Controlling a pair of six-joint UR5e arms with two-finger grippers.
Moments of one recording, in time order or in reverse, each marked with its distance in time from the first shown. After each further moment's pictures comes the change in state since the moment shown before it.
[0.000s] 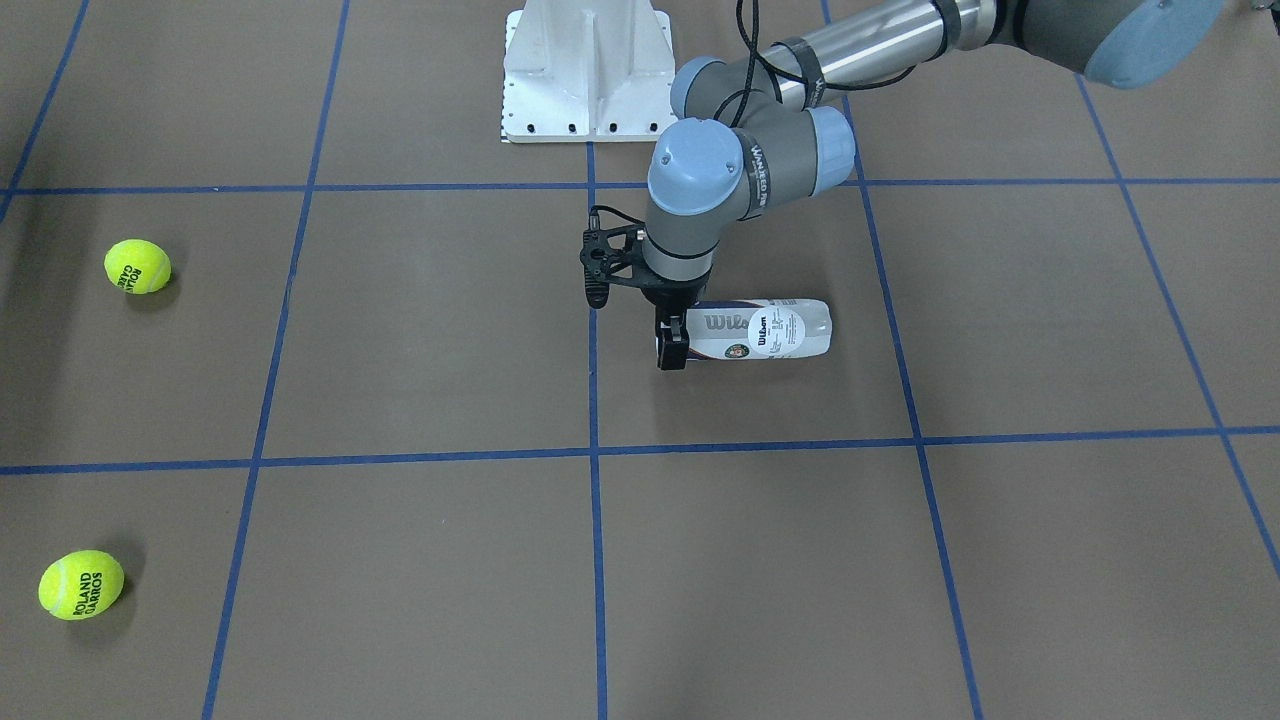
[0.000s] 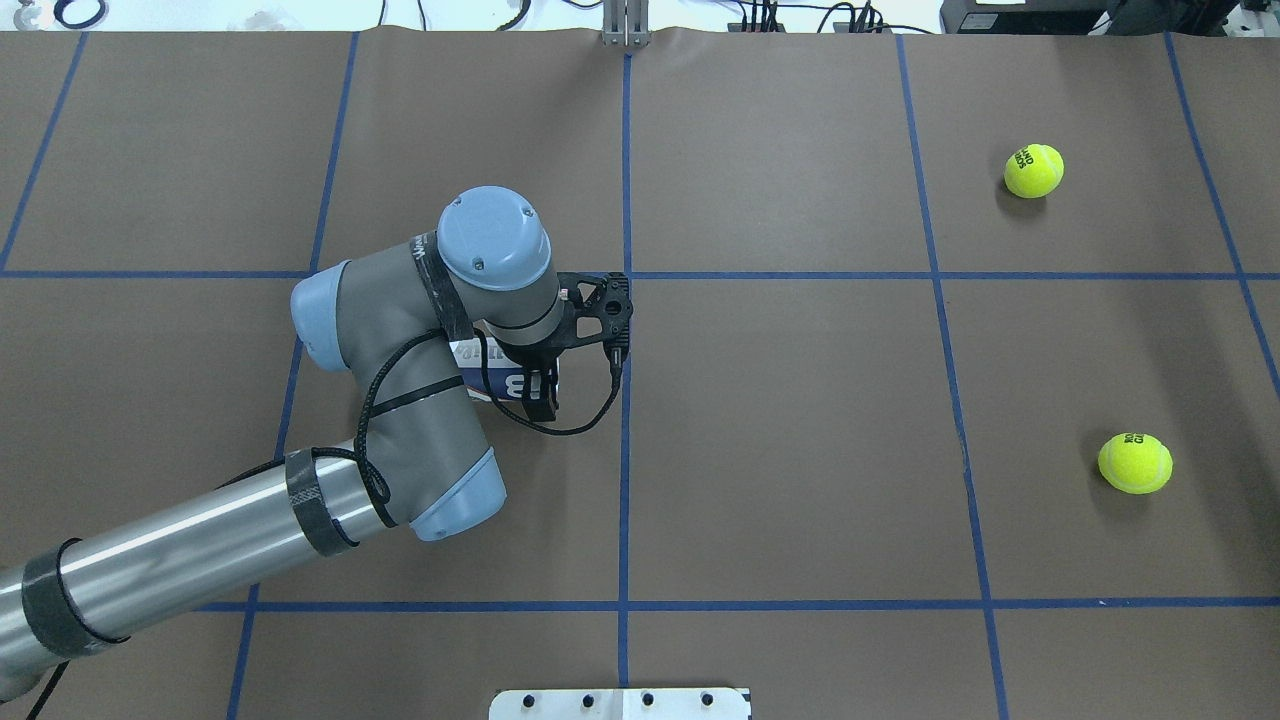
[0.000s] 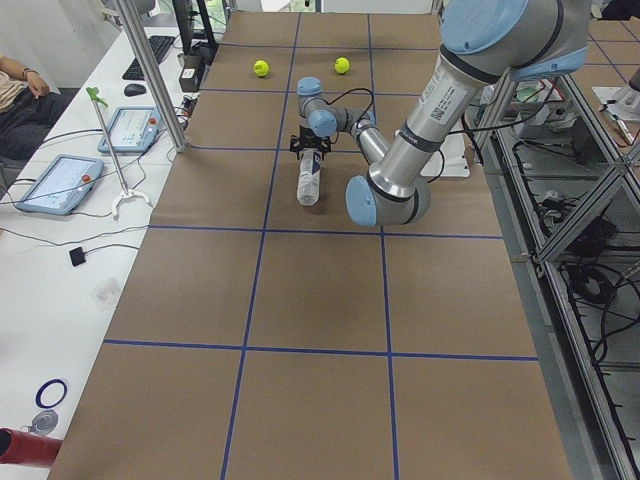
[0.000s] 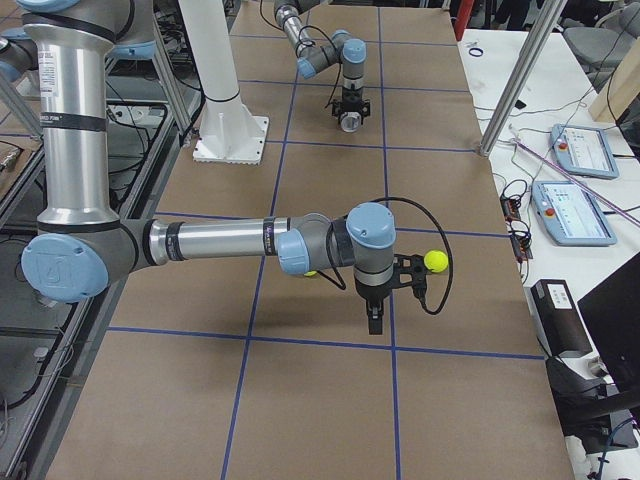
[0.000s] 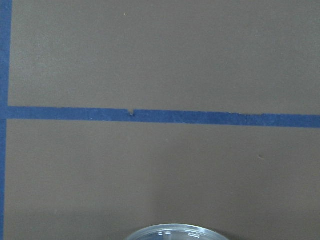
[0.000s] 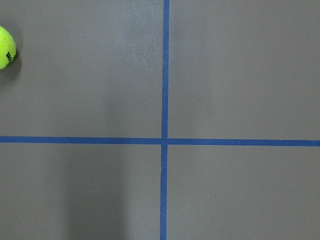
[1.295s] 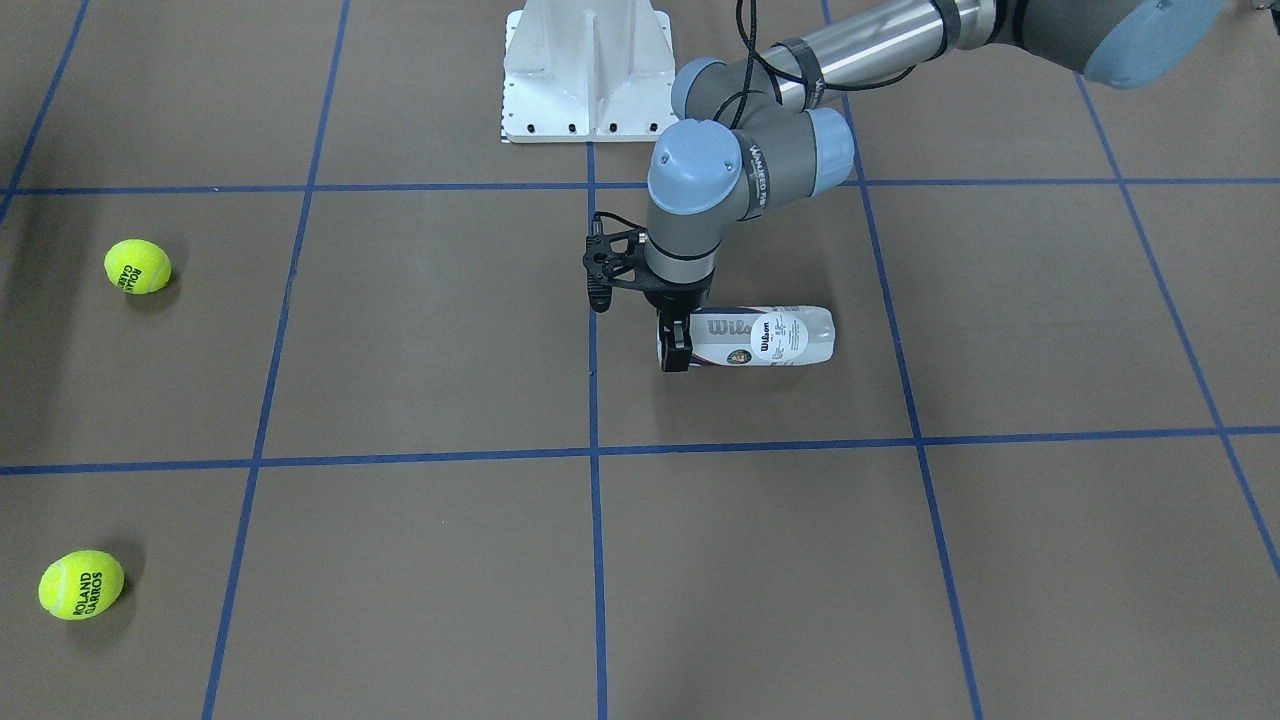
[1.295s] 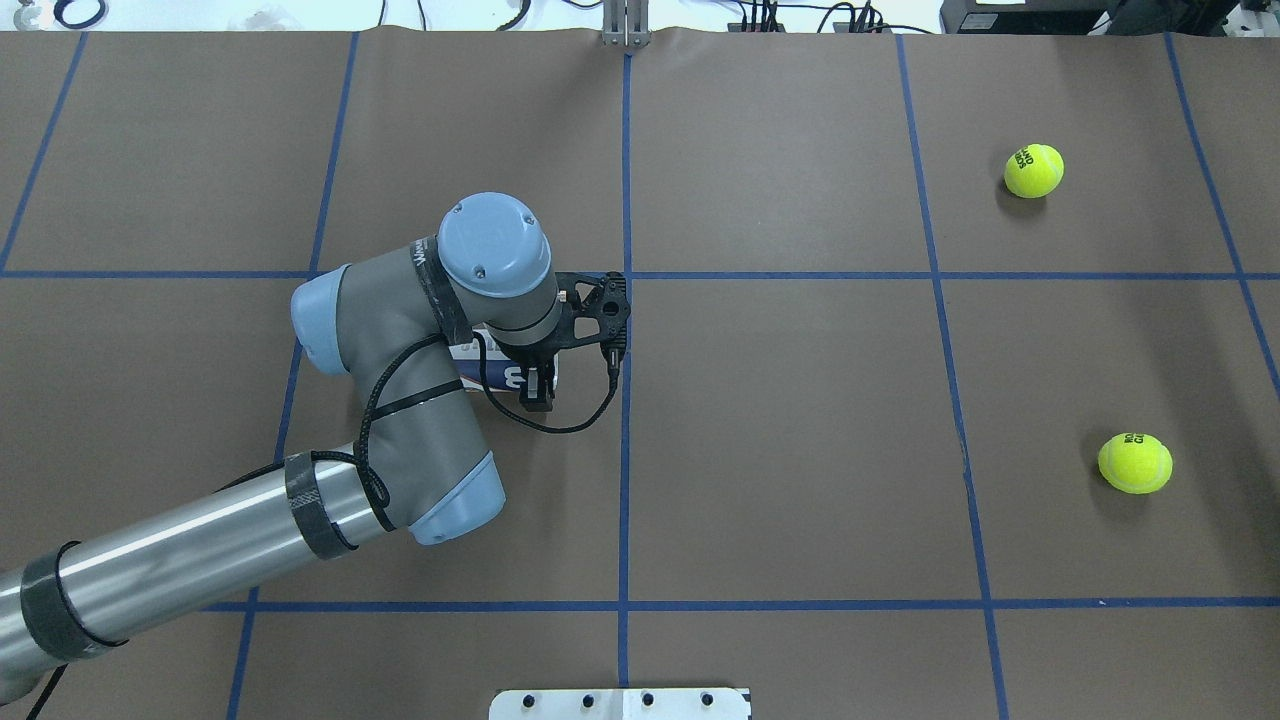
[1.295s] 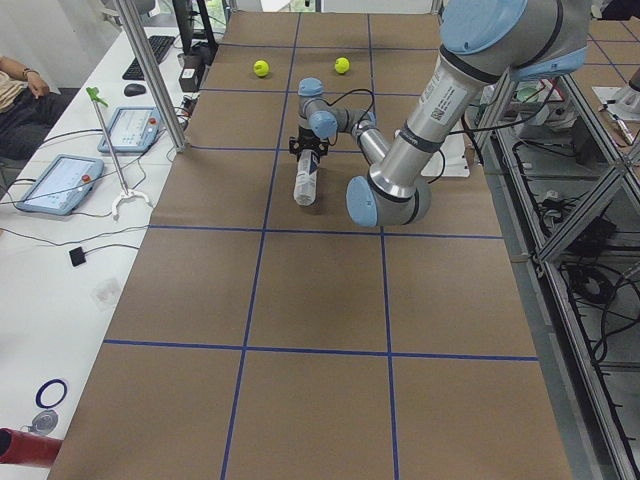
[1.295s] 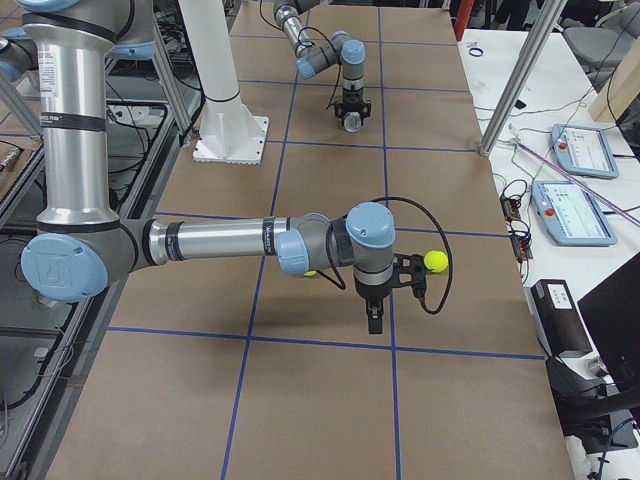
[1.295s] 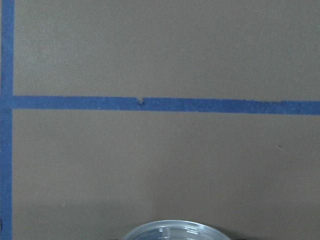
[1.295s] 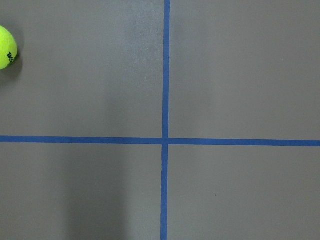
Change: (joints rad) left arm 0.003 0.003 -0.016 0.000 0.048 0.006; right arm 0.000 -0.002 0.003 0.000 0.001 0.000
